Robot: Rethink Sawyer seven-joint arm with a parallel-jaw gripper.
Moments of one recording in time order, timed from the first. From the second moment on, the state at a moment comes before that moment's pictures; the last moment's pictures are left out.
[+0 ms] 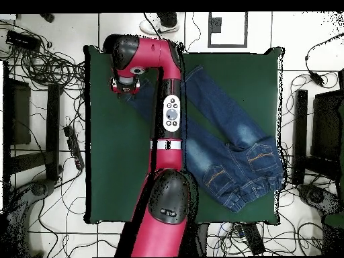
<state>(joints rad) -0.25 0.15 1.60 0.27 -1.46 1.91 1.70</state>
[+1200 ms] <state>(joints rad) -0.27 -0.01 1.38 0.39 -1.29 1.91 1.70</state>
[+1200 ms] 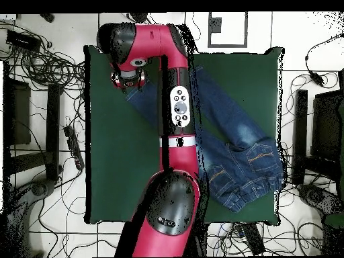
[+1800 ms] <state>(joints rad) -0.31 -0.11 1.23 0.42 -1.23 1.91 1.70</state>
